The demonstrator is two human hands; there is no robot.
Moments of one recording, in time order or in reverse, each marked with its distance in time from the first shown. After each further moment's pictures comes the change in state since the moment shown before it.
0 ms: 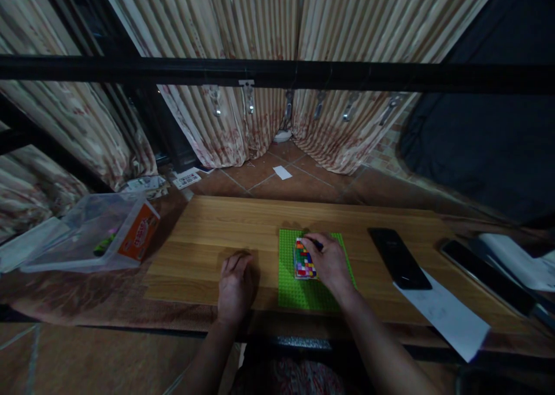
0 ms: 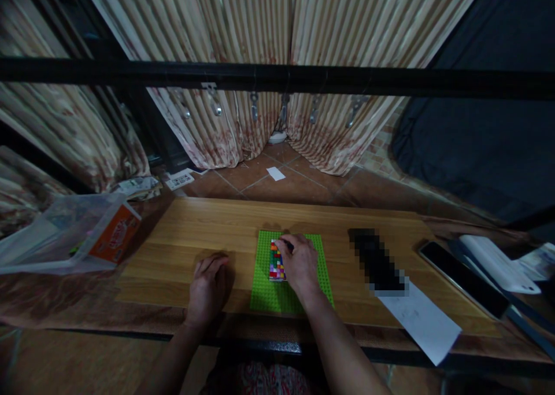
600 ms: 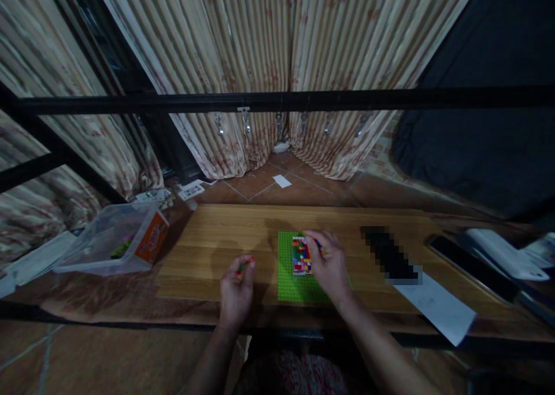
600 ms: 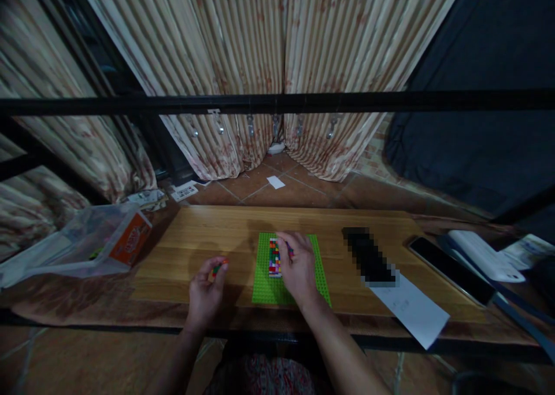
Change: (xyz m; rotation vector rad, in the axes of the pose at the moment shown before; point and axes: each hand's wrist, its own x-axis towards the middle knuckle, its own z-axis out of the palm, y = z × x) left_hand 0.000 0.031 -0.025 -0.616 0.102 -0.335; right_hand -0.027 -0.036 -0.029 0.244 0.196 -0.262
